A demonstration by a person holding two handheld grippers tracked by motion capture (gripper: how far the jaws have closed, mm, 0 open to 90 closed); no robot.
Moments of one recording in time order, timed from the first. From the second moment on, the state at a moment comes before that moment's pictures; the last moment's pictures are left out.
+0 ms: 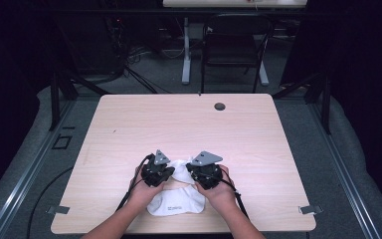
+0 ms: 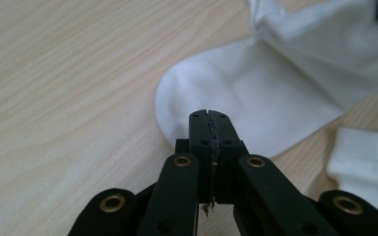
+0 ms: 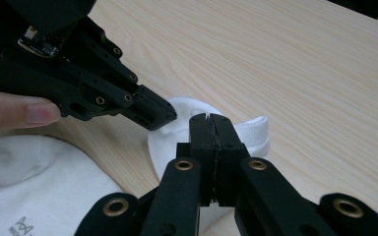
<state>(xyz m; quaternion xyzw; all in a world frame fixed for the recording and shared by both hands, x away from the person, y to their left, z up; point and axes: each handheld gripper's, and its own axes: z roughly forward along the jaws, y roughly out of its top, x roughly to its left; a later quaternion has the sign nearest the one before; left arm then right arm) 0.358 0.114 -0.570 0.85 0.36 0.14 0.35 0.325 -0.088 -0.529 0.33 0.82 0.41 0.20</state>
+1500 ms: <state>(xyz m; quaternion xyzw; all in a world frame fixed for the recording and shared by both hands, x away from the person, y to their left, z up) 0.345 0.135 -0.575 0.84 0.40 0.12 0.34 0.335 -0.126 -0.559 0.41 0.81 0.37 0.19</state>
